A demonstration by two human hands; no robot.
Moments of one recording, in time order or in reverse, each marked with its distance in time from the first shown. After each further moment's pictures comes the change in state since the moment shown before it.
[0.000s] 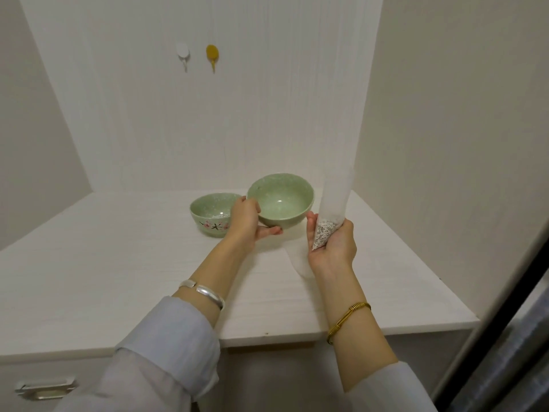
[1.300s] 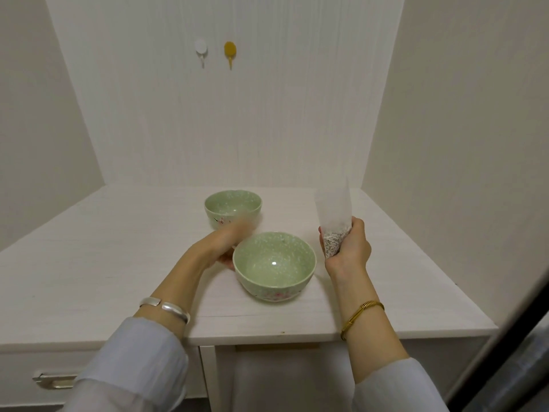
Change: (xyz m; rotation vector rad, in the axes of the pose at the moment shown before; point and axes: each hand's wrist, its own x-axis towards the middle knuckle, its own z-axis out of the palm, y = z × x) left_hand -0.008 -0.002 -0.090 0.713 -0.279 -0.056; right_hand 0.023 0.010 -0.009 -0.286 0.112 -0.092
